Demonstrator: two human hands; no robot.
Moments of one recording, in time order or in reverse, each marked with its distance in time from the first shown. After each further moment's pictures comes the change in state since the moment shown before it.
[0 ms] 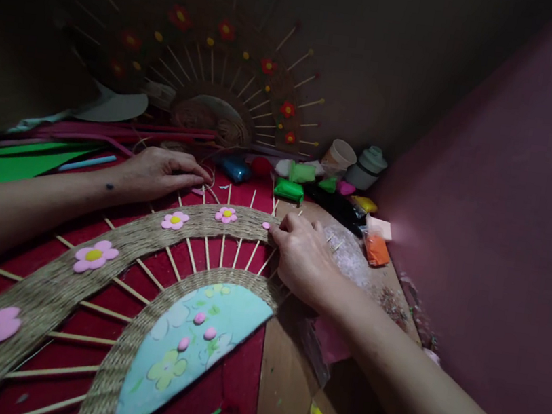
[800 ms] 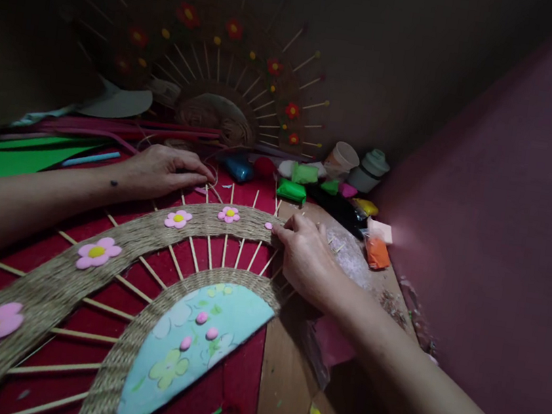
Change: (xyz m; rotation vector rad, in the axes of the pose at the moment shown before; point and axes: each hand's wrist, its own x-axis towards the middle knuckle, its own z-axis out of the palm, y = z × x) left_hand 0.000 0.000 0.000 0.006 0.002 0.001; right_hand 0.001 0.000 0.001 0.111 0.037 0.047
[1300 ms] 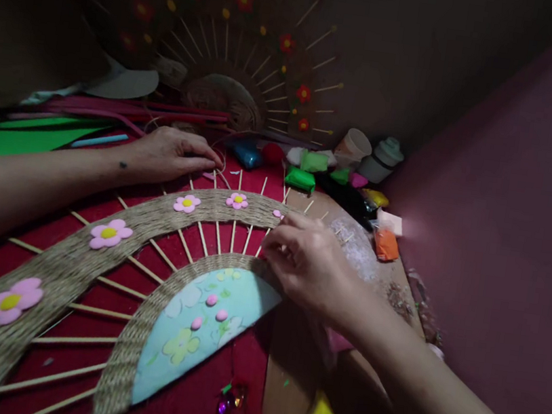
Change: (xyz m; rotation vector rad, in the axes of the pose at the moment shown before) left_hand 0.000 0.006 -0.002 0.051 -0.015 -0.009; right_hand -0.018 -0.023 -0.030 0.329 -0.056 -0.136
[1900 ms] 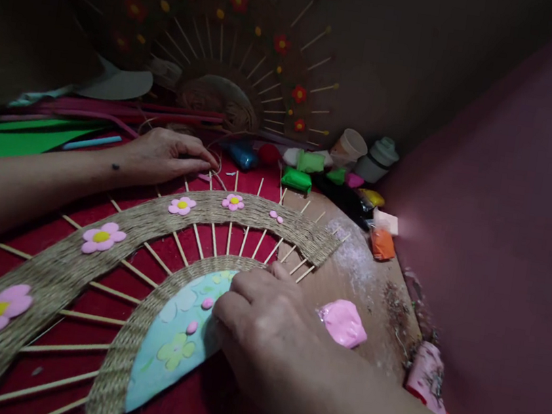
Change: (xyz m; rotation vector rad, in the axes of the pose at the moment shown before) left_hand 0.001 -0.002 0.000 -0.020 -0.021 0.009; right_hand -0.031 -0.039 0.023 0.098 -0.089 -0.169
